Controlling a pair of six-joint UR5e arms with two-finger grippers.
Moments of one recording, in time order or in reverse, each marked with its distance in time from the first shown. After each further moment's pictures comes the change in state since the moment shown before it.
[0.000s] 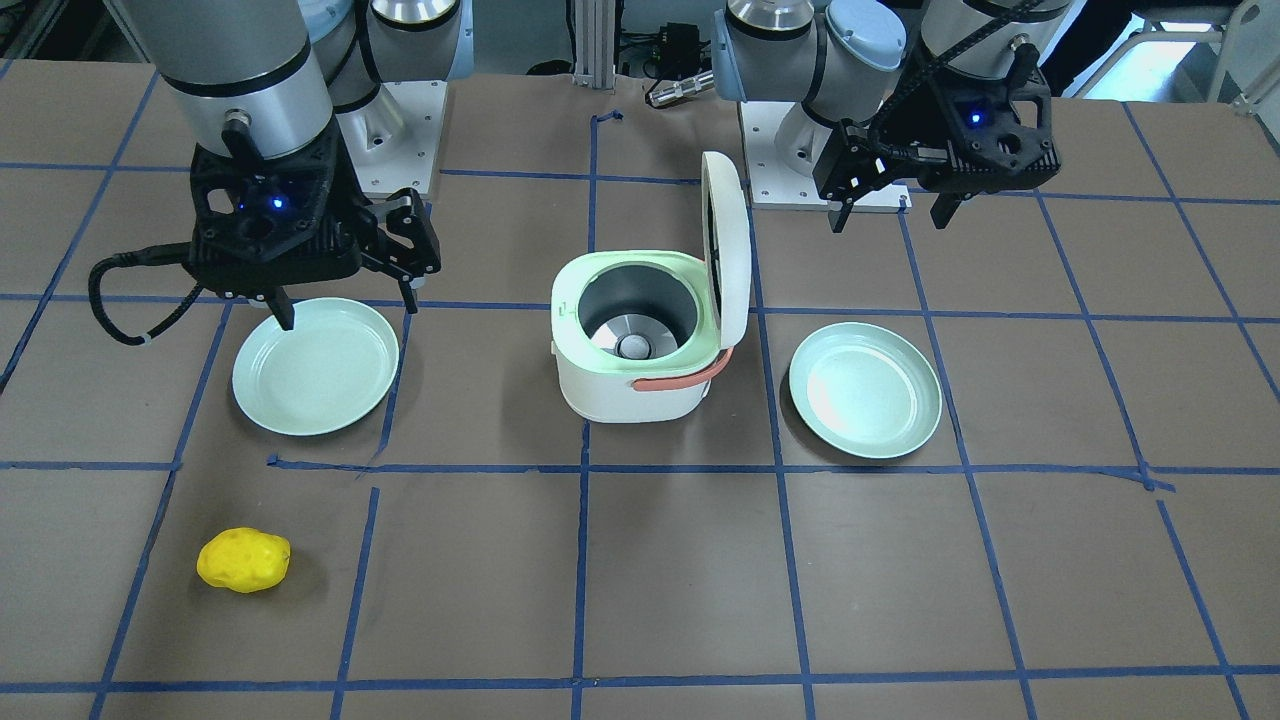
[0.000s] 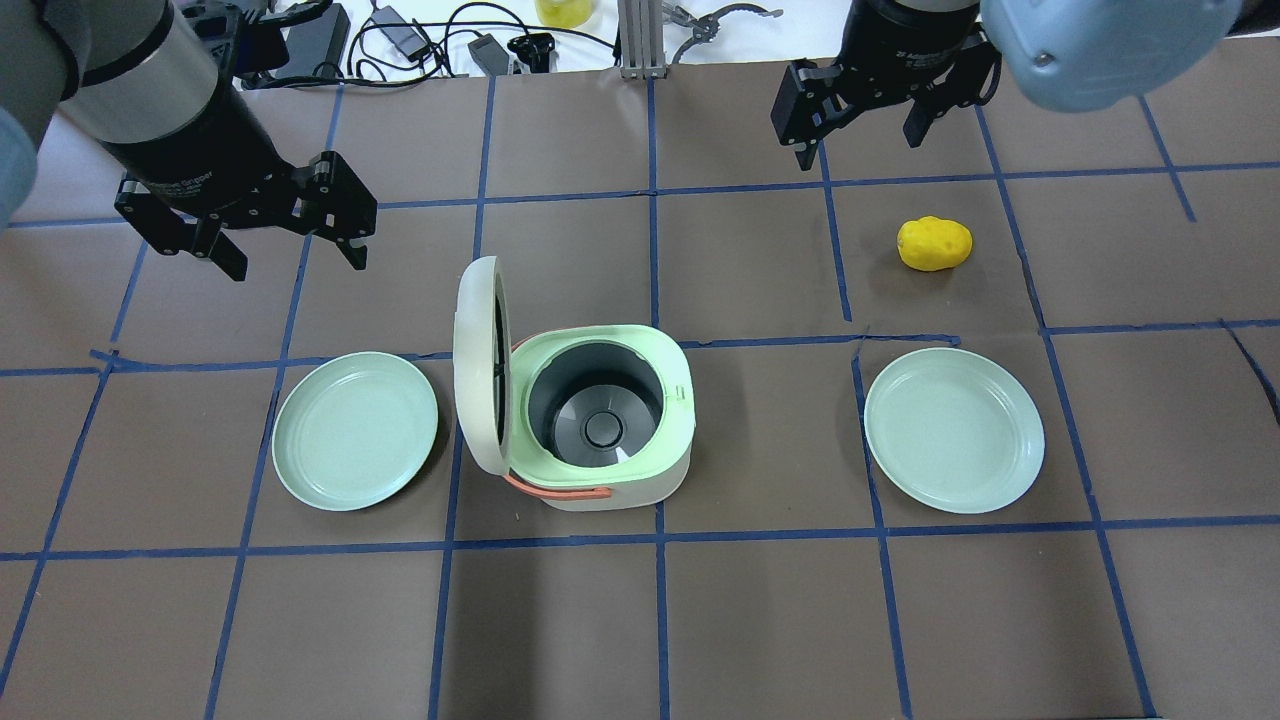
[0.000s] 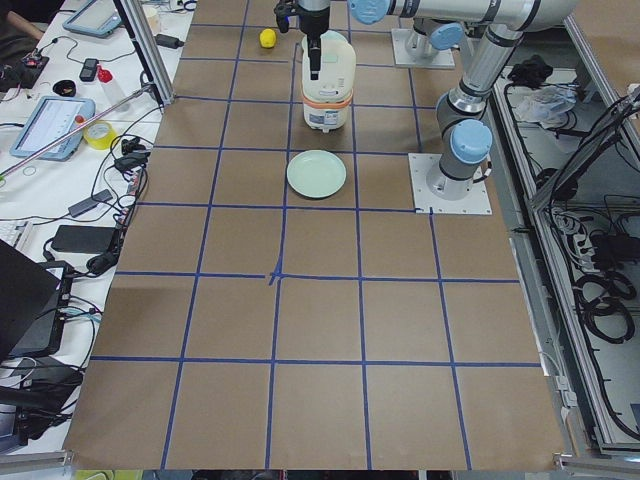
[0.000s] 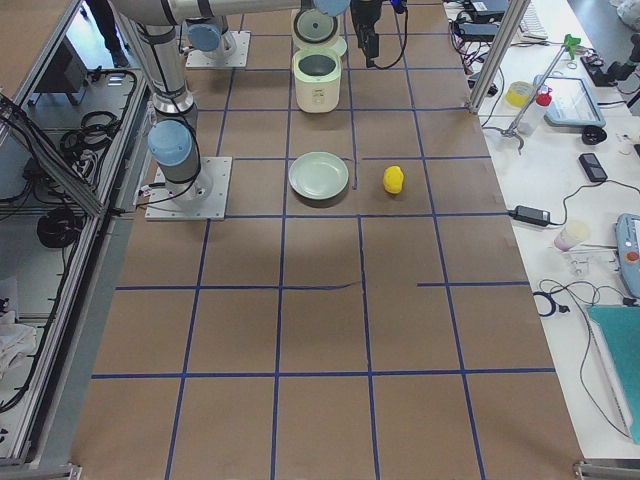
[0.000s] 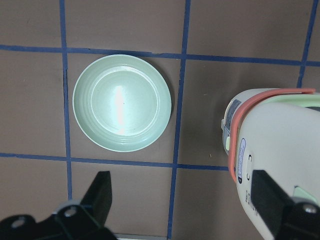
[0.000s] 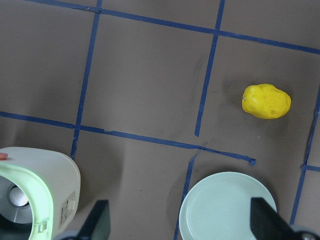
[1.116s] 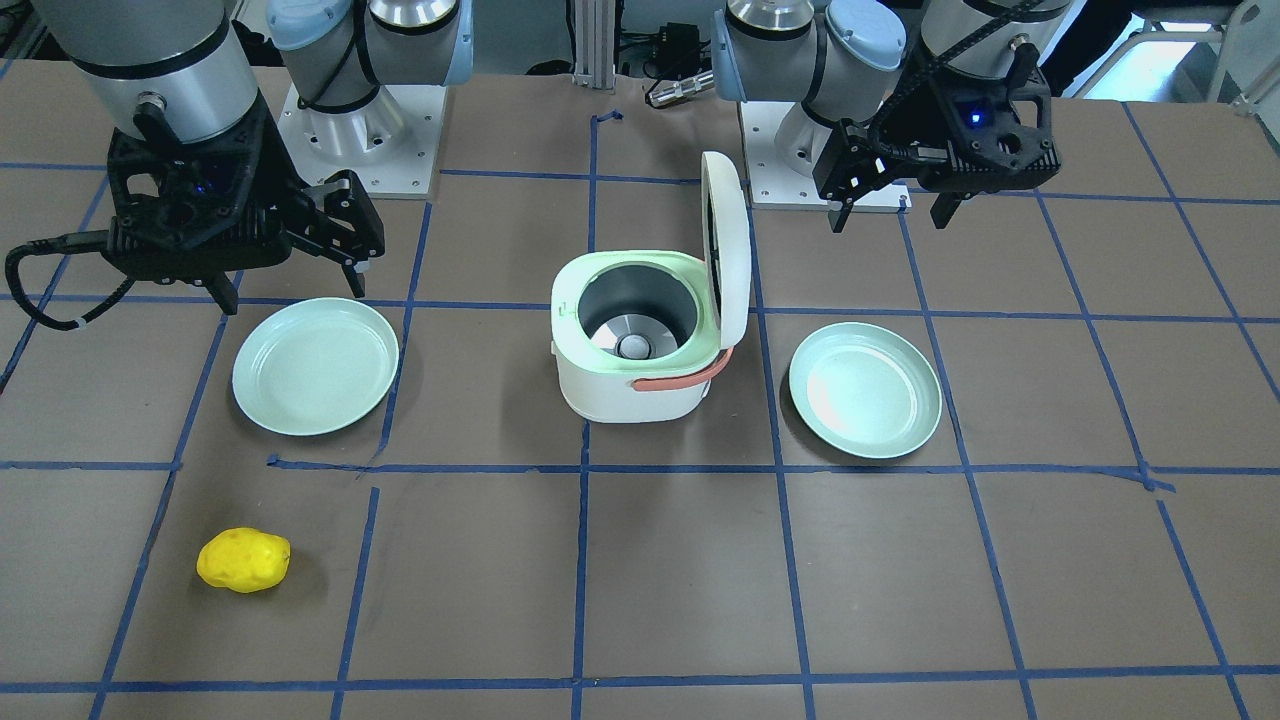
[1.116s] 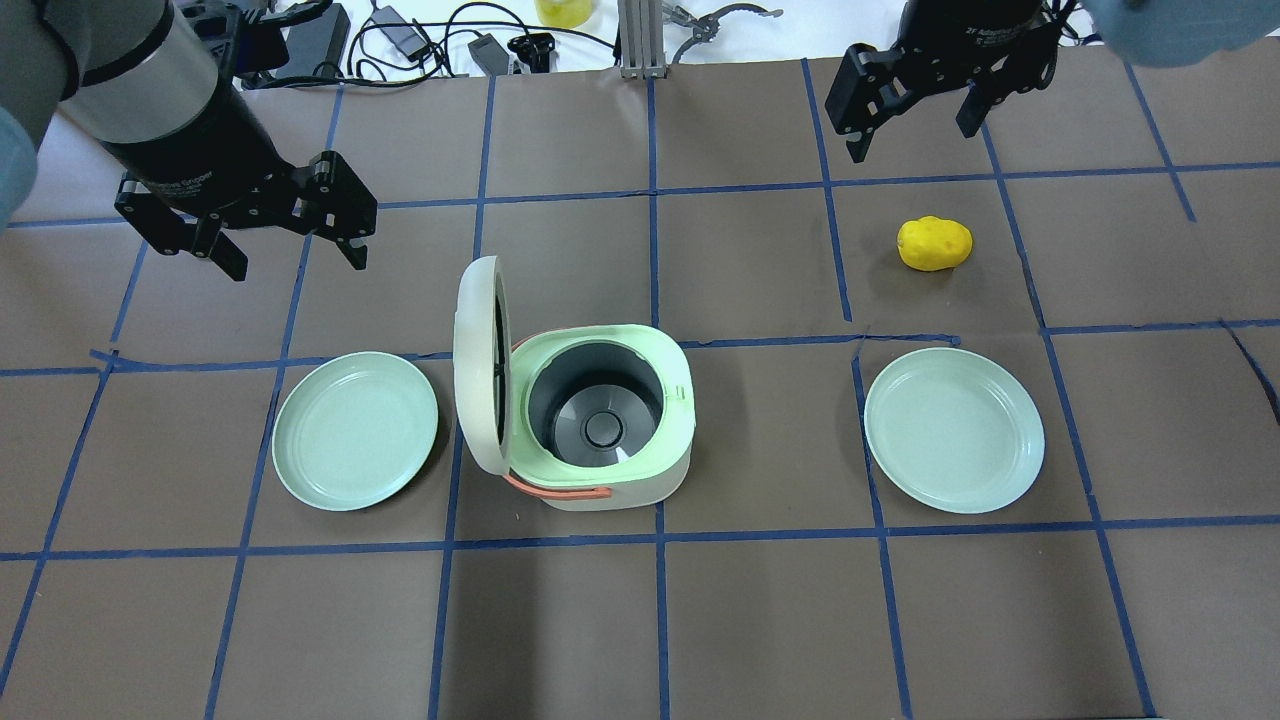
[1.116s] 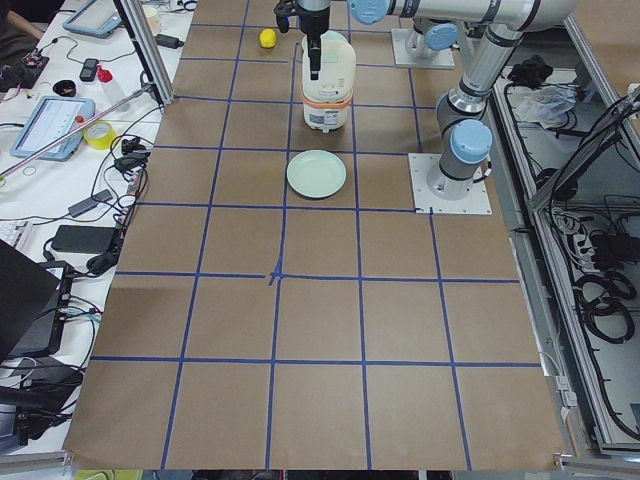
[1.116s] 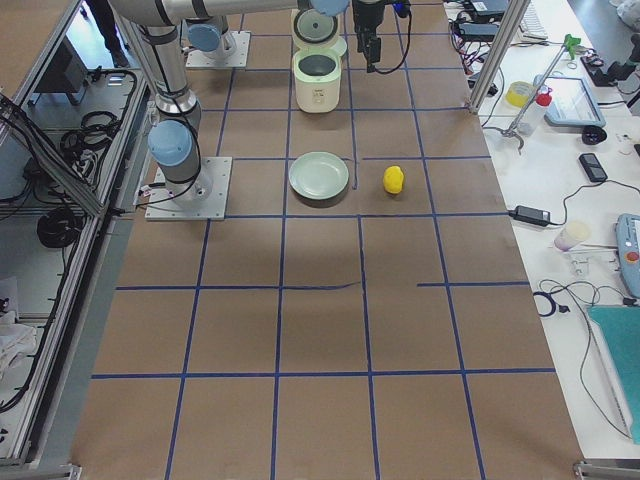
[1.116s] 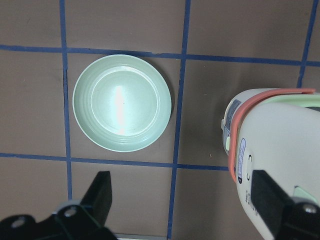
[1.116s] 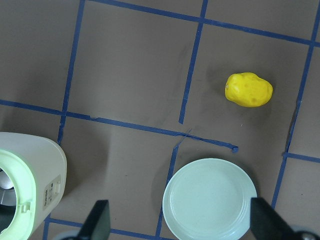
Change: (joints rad) left arm 0.000 0.000 0.000 0.000 0.000 0.000; right arm -0.051 -0.013 -0.032 0.081 -0.002 -0.053
